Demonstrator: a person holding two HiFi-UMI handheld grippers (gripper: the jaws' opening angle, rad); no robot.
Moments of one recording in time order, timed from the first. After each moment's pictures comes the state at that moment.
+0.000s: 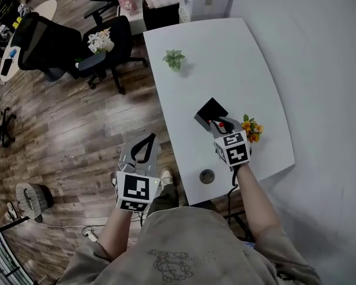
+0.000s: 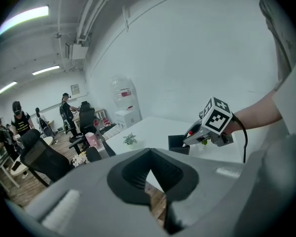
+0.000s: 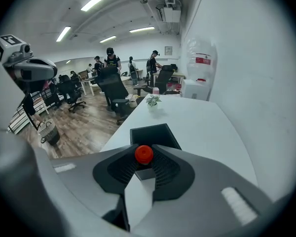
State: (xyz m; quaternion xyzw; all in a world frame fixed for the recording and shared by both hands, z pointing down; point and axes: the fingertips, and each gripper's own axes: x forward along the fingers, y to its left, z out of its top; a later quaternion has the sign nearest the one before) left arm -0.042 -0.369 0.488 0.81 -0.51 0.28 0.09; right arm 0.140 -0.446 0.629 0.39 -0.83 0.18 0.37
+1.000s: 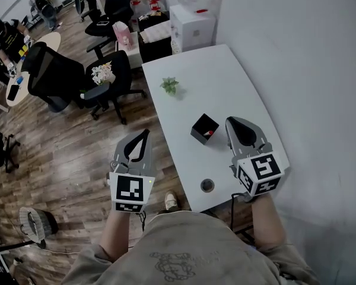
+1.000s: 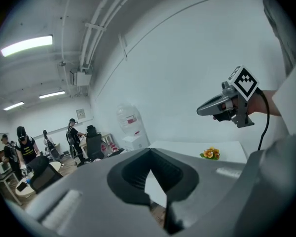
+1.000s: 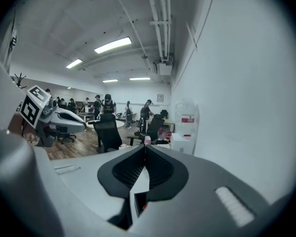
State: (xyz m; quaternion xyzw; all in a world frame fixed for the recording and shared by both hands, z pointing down) left arm -0.052 -0.374 0.377 0.82 -0.53 0.21 -0.03; right arm 0.149 -0.409 0.374 0.47 -0.87 0.04 0.14
